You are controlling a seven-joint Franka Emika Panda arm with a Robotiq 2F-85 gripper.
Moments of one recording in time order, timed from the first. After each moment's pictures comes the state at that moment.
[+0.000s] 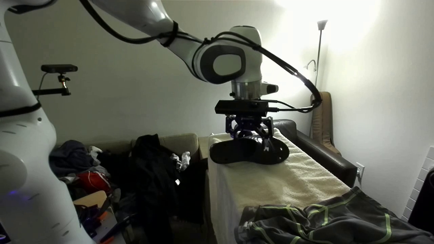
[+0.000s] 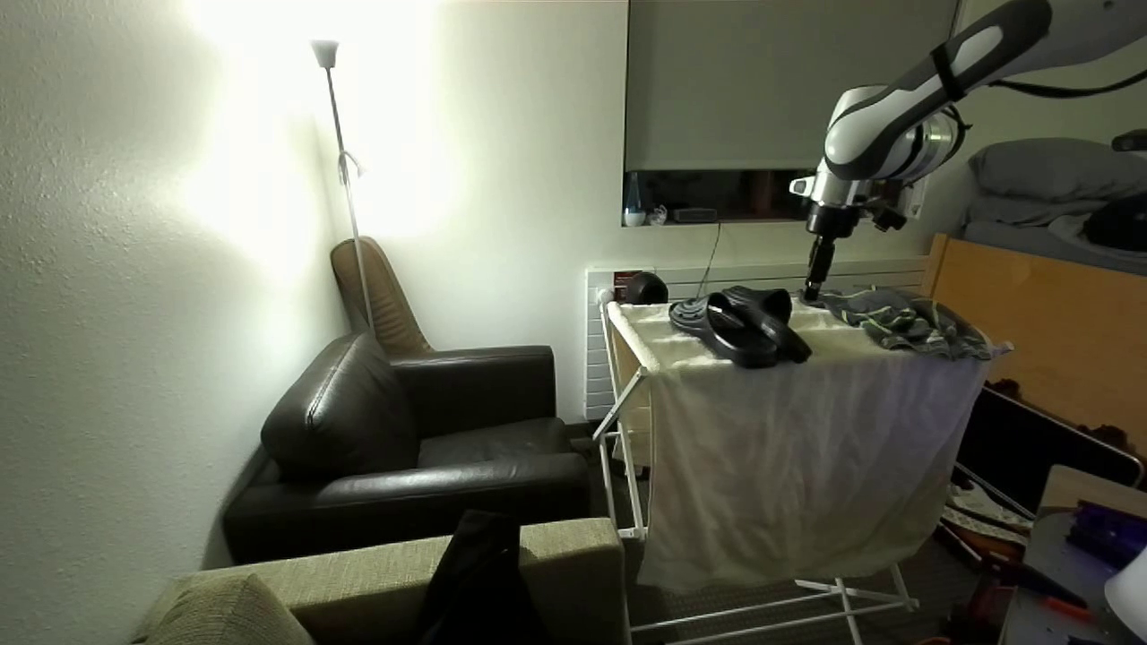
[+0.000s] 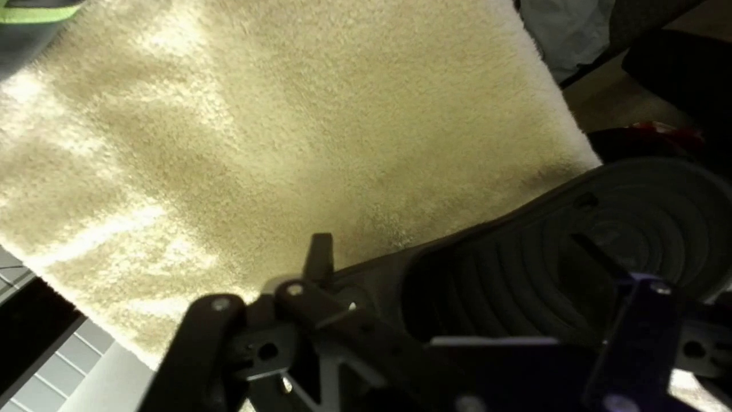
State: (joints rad) arm -0.18 -0.01 -0.17 -2.24 0.03 2.33 -0.75
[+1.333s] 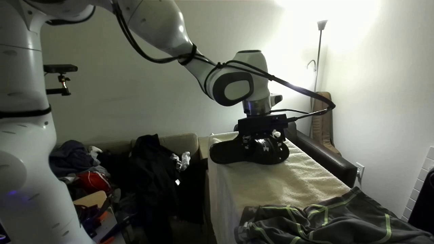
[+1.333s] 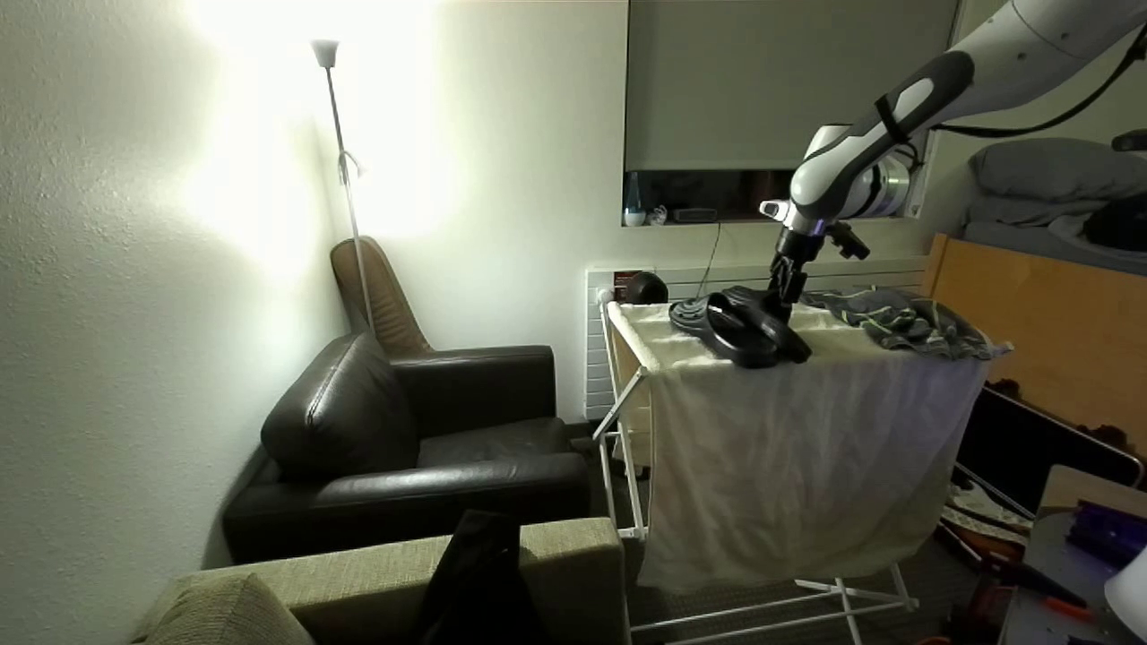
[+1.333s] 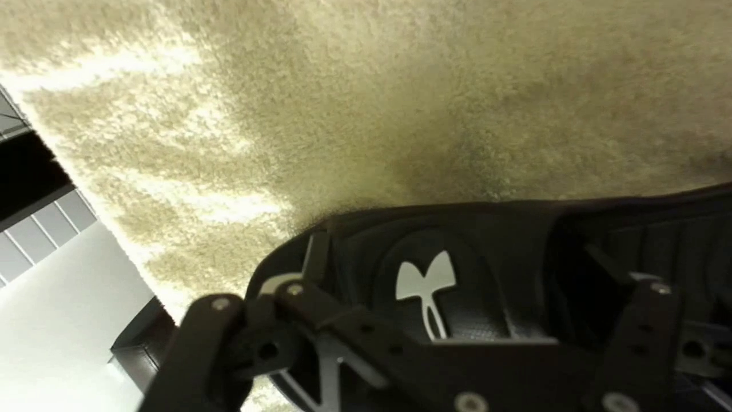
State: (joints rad) arm -0.19 0.18 -0.14 -2.17 0.11 2.58 -1.05
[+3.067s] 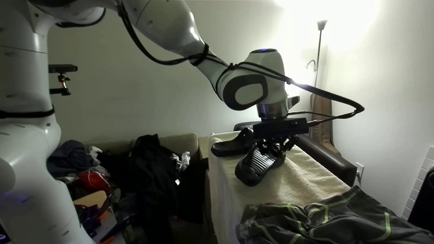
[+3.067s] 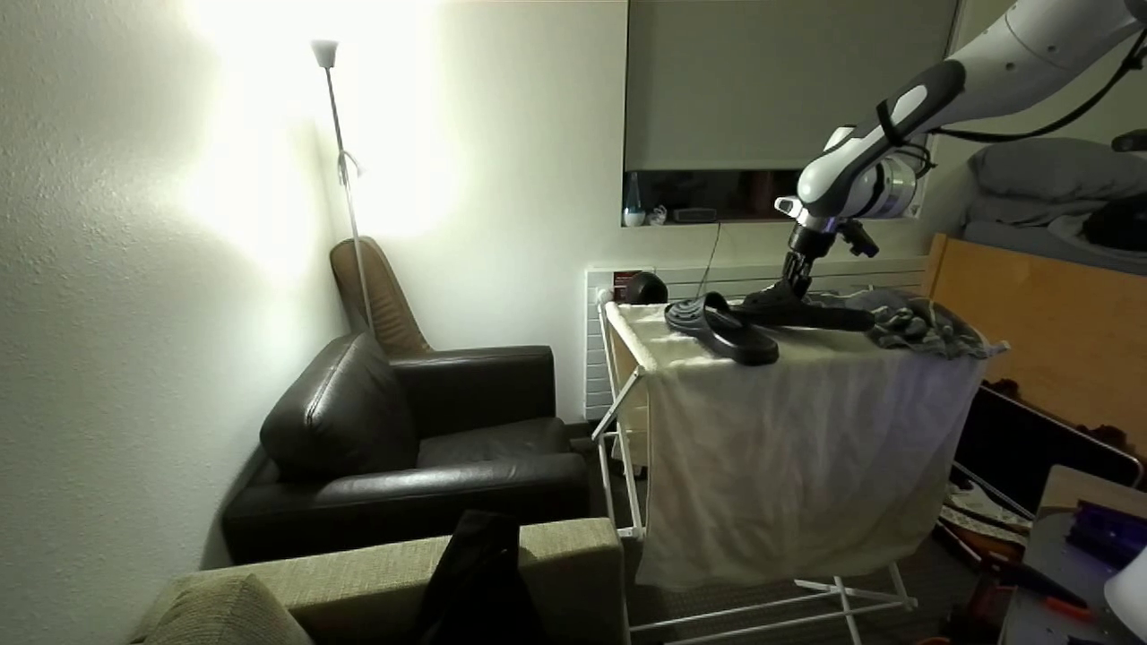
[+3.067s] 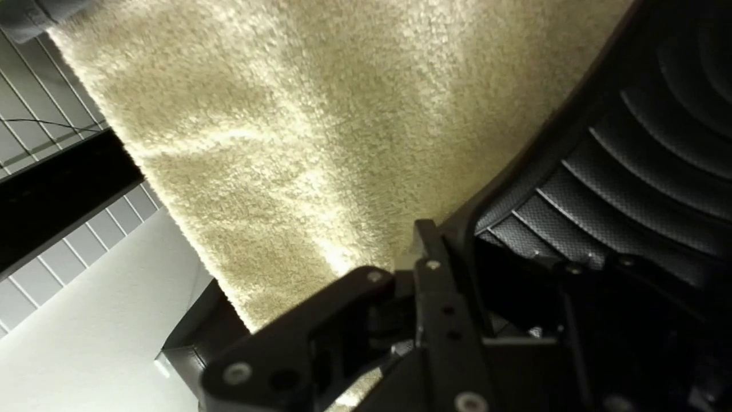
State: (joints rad) arm -0.30 0.24 -0.11 -2.10 0.15 2.61 -1.14
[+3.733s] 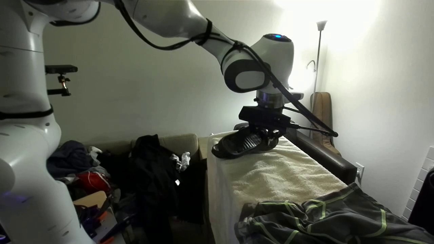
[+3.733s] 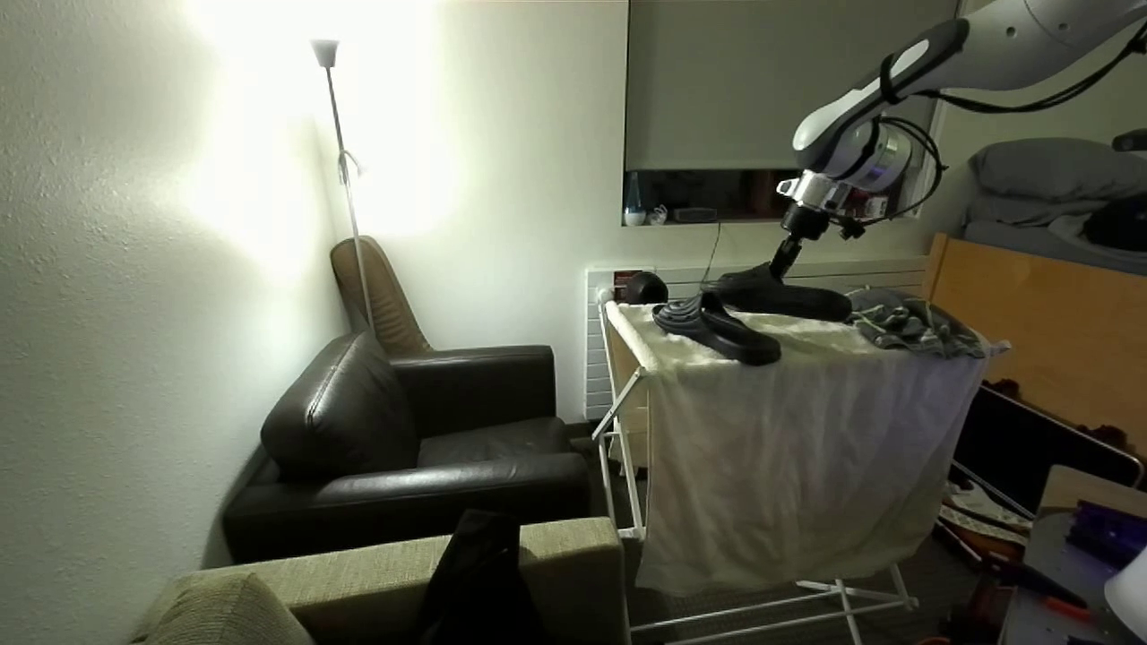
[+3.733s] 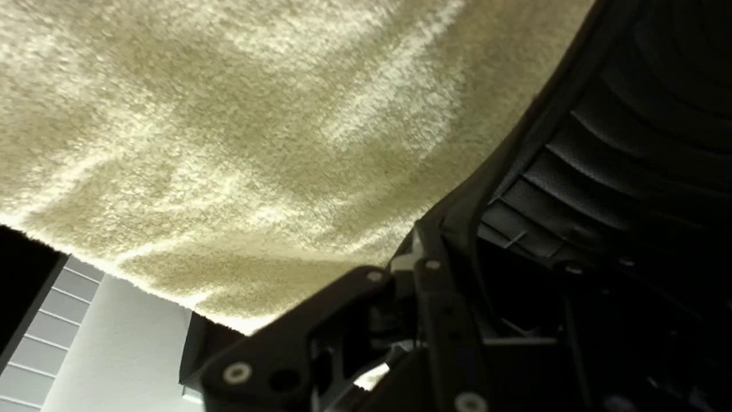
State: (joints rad) arm -0.30 0.20 -0.10 -2.01 0.44 2.33 -0.94
